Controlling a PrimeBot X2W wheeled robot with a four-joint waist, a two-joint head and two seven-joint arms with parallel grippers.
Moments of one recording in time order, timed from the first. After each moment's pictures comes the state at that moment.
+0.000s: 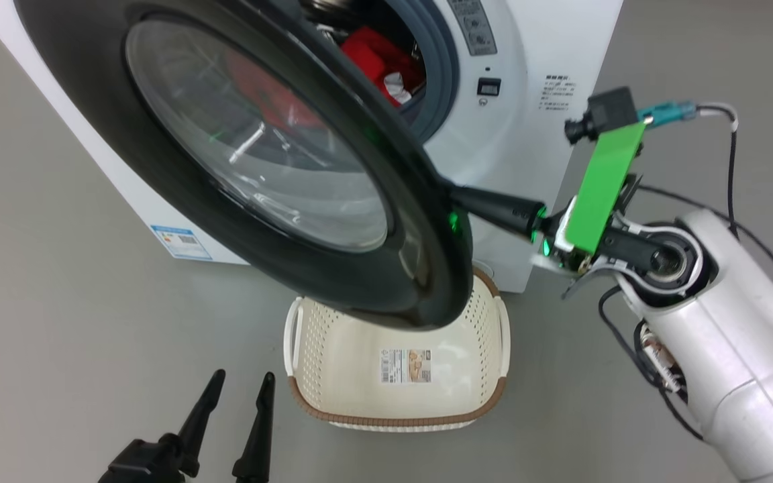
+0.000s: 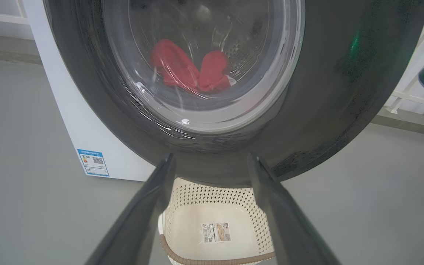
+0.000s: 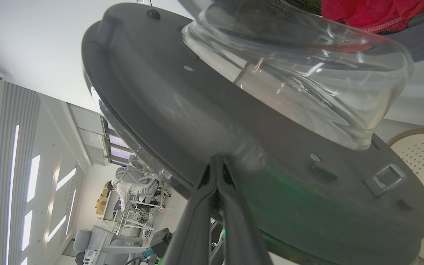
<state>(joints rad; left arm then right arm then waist) -0.04 0.05 -0.12 0.23 -0.31 -0.13 -0.25 -0.77 -0.18 0.42 0.43 1.67 0.13 0.69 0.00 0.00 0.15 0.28</state>
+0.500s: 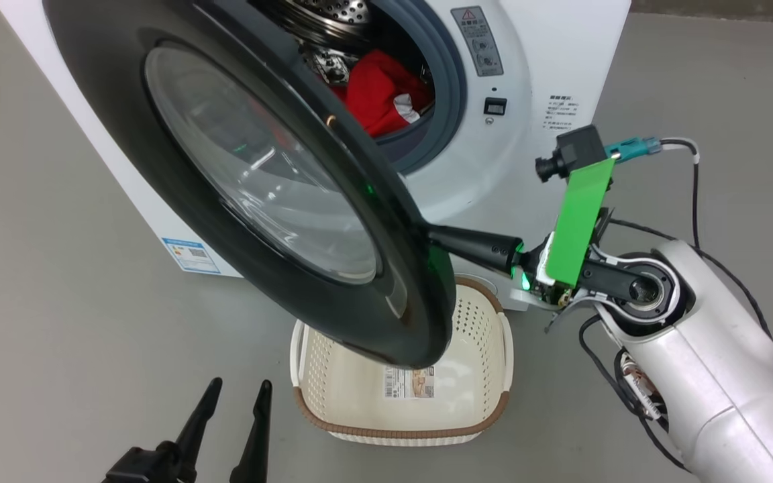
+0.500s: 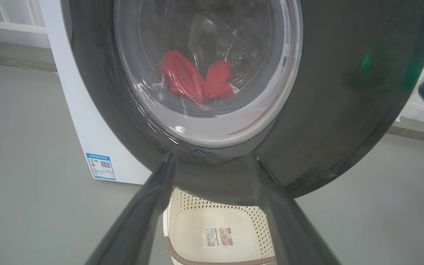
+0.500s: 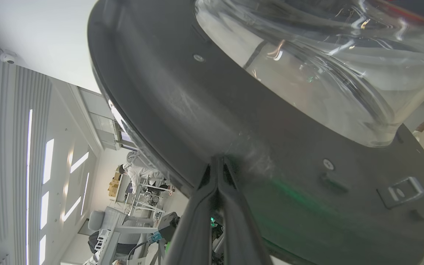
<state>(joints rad) -0.02 0.04 -0.11 0.23 -0.30 -0.13 -0.25 -0.69 -0.14 0.41 0.40 1.67 0.13 0.73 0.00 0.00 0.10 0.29</state>
